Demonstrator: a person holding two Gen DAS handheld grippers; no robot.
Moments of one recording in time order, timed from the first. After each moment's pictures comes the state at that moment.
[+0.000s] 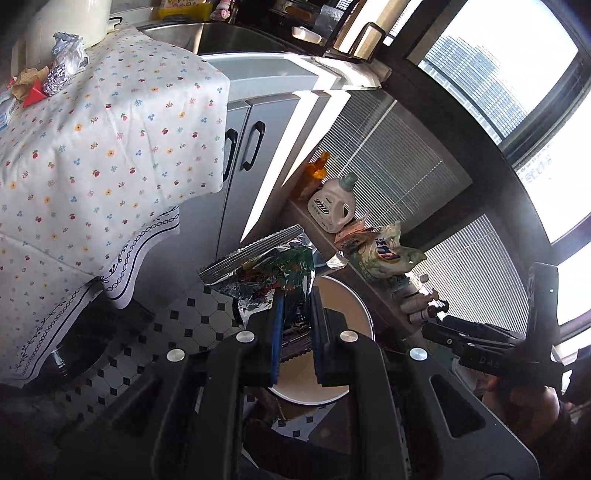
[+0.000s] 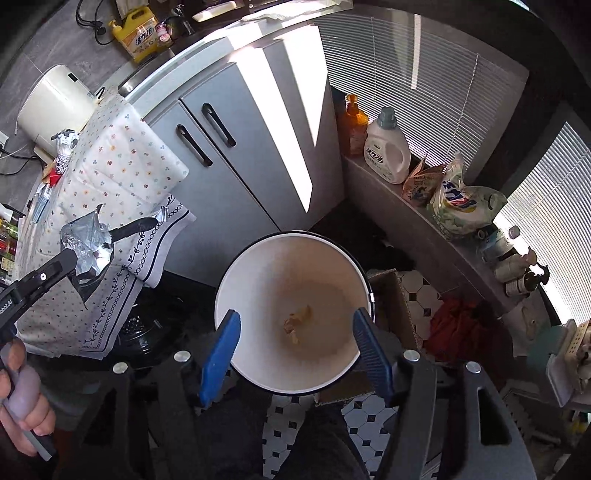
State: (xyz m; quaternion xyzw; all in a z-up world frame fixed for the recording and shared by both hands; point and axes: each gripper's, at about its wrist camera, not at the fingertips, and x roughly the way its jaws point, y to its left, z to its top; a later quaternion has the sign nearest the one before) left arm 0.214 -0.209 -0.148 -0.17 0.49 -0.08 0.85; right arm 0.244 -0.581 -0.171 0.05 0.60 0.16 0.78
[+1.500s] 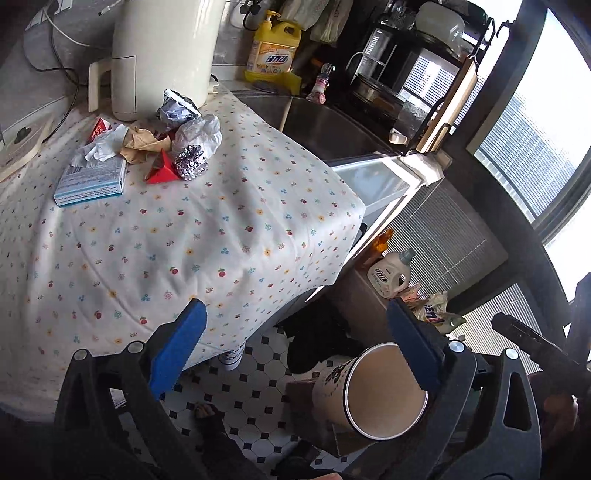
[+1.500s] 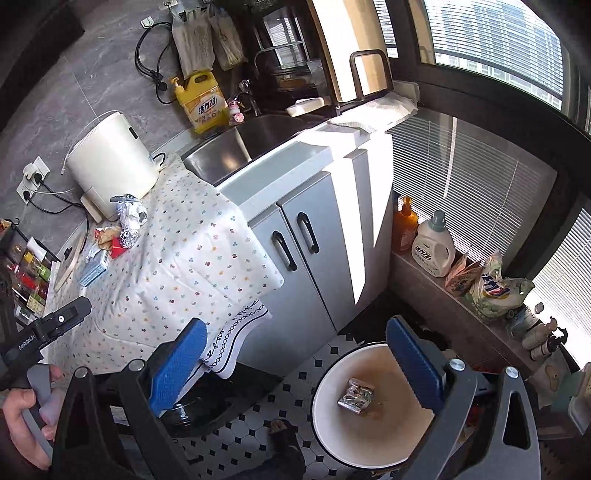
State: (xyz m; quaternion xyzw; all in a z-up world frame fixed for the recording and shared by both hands) left arm 0.214 -0.016 -0.071 -0.17 0.41 0.03 0.89; right arm 0.264 -0.425 -0.050 0.09 0.46 0.20 0.86
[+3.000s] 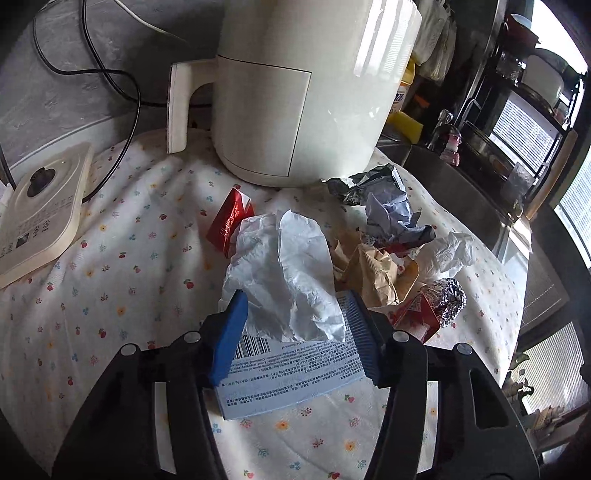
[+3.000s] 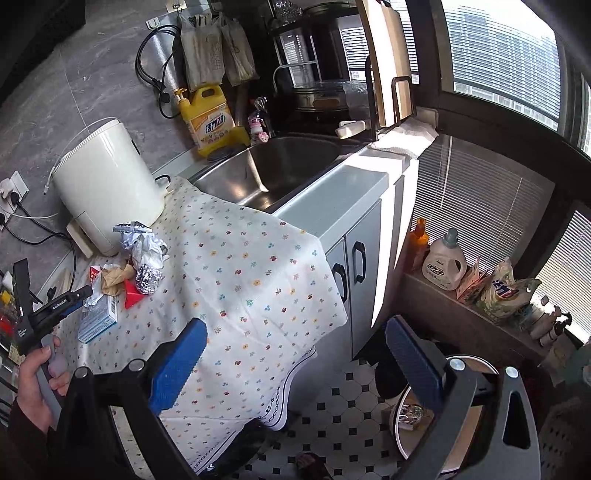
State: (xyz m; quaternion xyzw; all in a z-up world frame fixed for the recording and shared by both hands) left arm 0.320 0.241 -0.108 -0.14 0.40 0.08 0.90; right arm 0.264 -0.273 -0.034 0.10 0.43 0.12 0.89
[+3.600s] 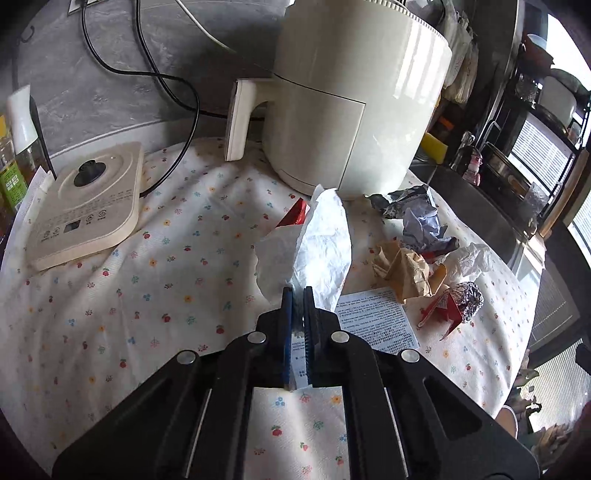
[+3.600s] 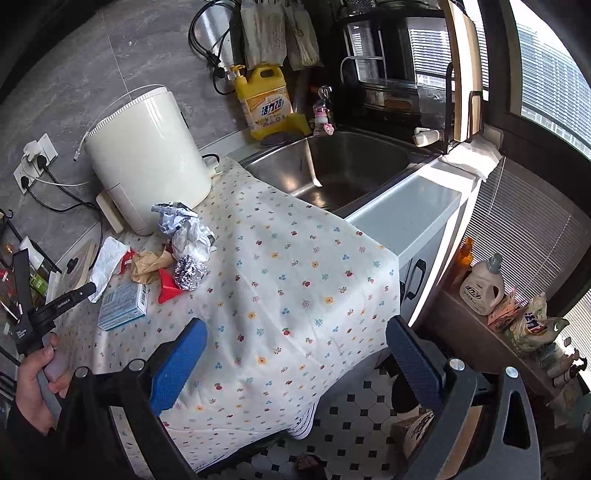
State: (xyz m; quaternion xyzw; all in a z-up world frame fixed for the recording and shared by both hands) left arm 0.269 0.273 -0.087 -0.15 0.37 0.14 0.91; right arm 0.296 -0.192 -0.032 0.05 0.43 0.23 0.88
